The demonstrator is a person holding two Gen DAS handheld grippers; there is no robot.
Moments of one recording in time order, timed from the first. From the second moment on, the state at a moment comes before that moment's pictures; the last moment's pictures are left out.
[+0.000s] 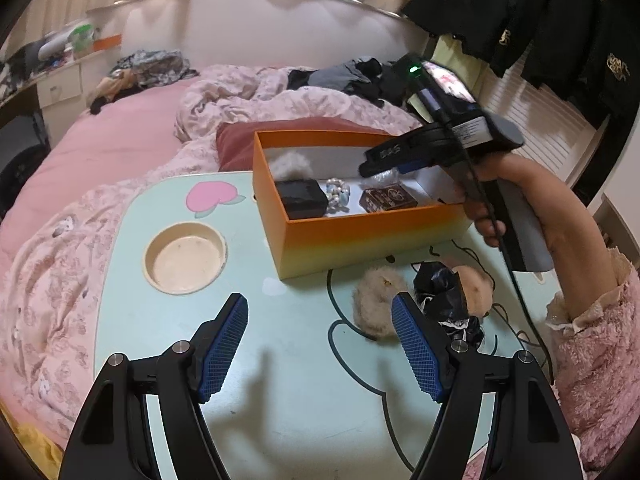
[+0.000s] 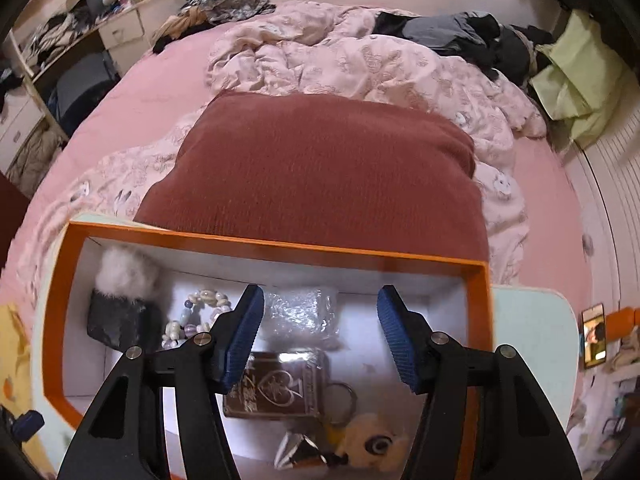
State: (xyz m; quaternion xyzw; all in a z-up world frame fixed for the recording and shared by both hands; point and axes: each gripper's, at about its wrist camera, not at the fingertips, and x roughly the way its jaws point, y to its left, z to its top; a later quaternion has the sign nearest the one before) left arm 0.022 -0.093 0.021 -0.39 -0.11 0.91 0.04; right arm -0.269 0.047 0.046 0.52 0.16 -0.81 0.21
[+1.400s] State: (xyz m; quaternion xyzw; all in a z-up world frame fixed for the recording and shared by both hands) left arm -0.132 -0.036 0.039 -0.50 -0.17 0.85 0.04; right arm -0.079 0.238 0.057 0.32 0.01 -0.90 0.29
